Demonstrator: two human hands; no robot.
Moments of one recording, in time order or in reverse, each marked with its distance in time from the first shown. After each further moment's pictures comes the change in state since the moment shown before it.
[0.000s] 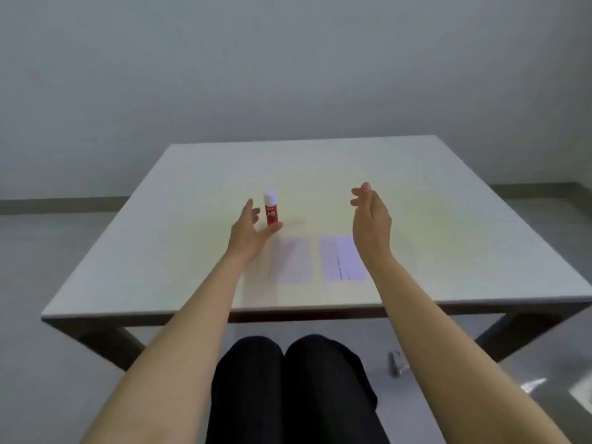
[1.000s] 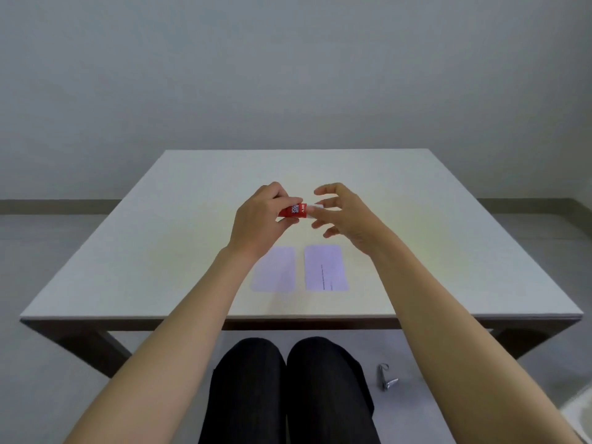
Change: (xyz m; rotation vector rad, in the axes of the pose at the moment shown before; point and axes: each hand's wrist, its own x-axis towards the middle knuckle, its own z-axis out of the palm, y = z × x) left_hand -0.031 0.073 0.022 0.616 0.199 0.787; right_hand 0.039 -0.019 -0.021 0.016 -0.620 0.071
